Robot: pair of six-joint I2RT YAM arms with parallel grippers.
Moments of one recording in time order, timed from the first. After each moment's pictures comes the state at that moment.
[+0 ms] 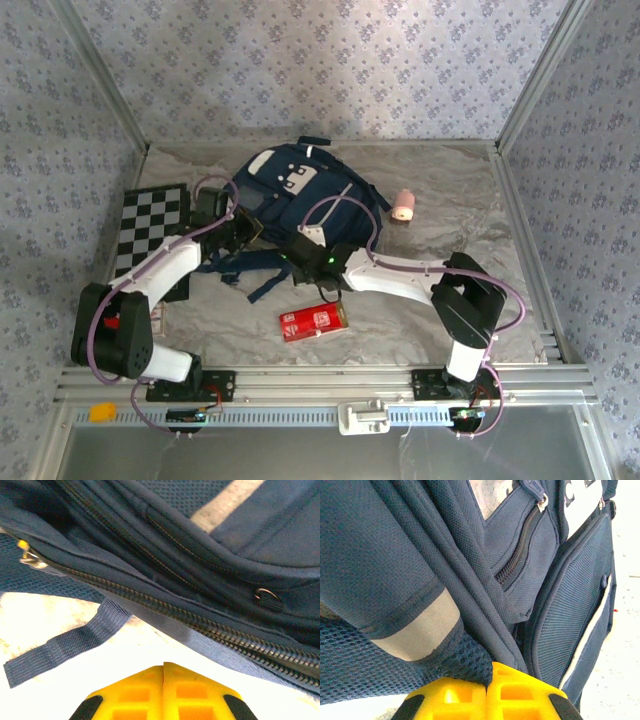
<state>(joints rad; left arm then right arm) -0.28 1.41 0.88 -0.28 0.30 -1.02 1.03 1.76 1.24 -0.49 0.32 0.73</state>
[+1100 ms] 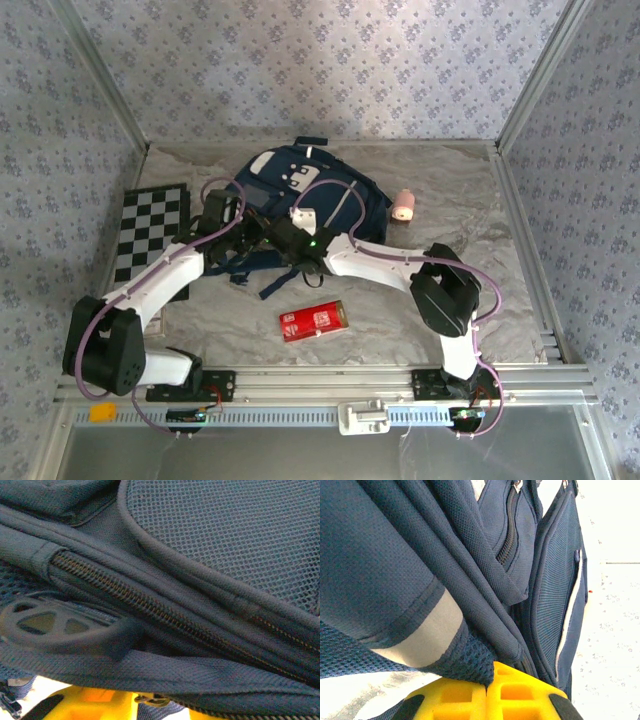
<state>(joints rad) -0.38 1.33 0.86 -0.26 0.27 -1.09 1.01 1.92 1.49 -0.58 0.44 0.84</state>
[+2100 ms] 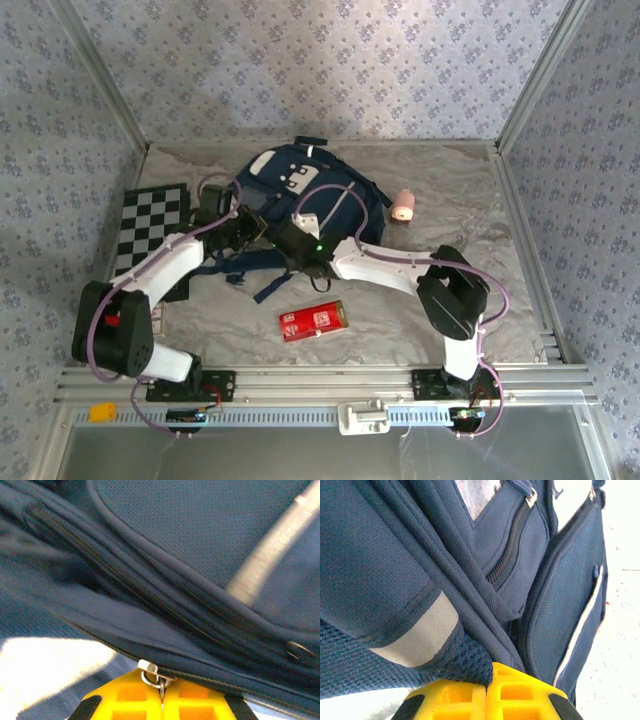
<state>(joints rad) -0.28 1.44 0.92 -0.29 0.32 -1.03 1.01 1.85 1.38 -0.57 0.38 0.76</state>
